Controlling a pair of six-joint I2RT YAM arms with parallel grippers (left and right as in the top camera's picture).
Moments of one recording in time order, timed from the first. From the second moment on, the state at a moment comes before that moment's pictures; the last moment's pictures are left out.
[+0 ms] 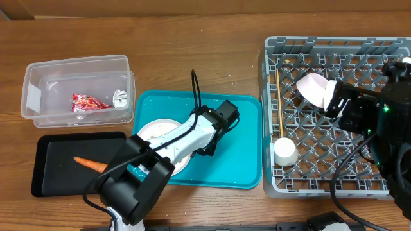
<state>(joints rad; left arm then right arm) -0.72 1.91 1.18 -0.91 -0.31 -0.46 0.28 1.07 1.71 -1.31 0.39 0.38</state>
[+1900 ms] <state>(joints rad) -0.88 1.93 1.41 -1.29 -0.38 -0.76 0.28 1.07 1.71 -1.31 0.39 0.38</state>
